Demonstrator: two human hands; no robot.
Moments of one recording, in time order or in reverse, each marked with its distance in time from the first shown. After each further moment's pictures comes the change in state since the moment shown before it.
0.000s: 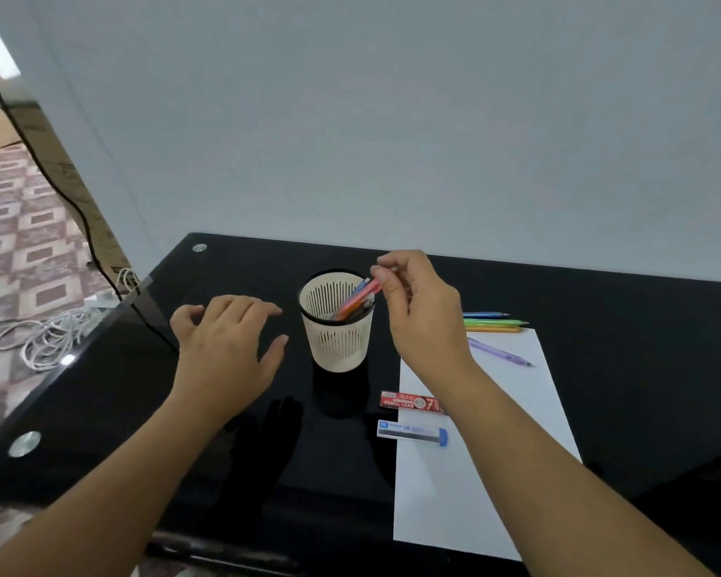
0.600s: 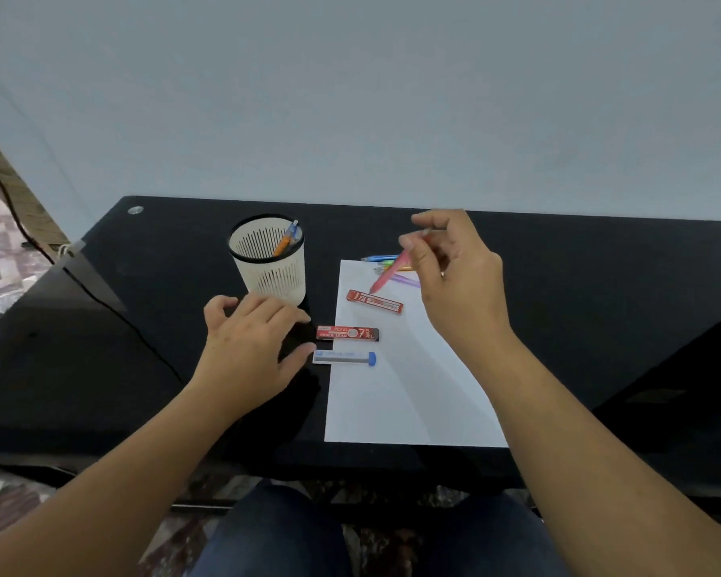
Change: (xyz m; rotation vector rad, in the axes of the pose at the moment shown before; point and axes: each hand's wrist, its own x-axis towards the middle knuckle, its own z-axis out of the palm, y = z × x) left_hand -0.049 0.093 -0.003 -0.140 -0.116 0.257; right_hand -0.064 0.007 -0.112 -0.014 0.072 0.115
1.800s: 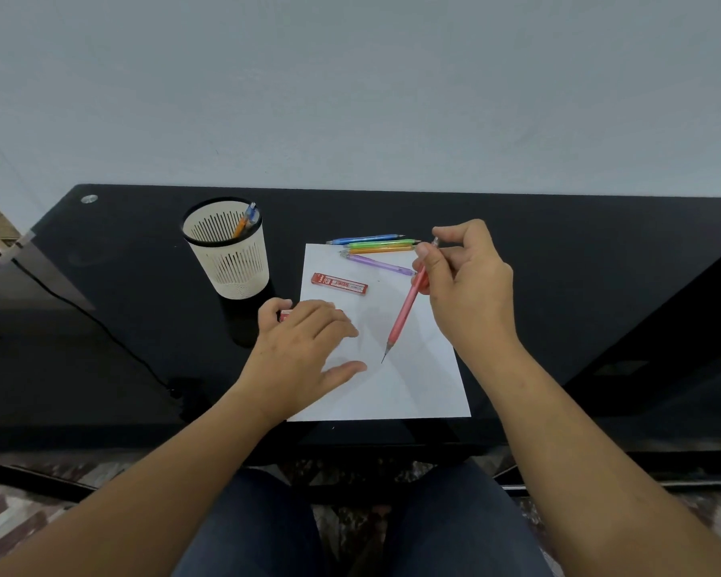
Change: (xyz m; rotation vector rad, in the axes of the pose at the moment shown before) left_hand 0.003 0.071 0.037 -0.172 0.122 0.262; right_hand -0.028 0.029 -0.037 -0.040 0.078 0.166
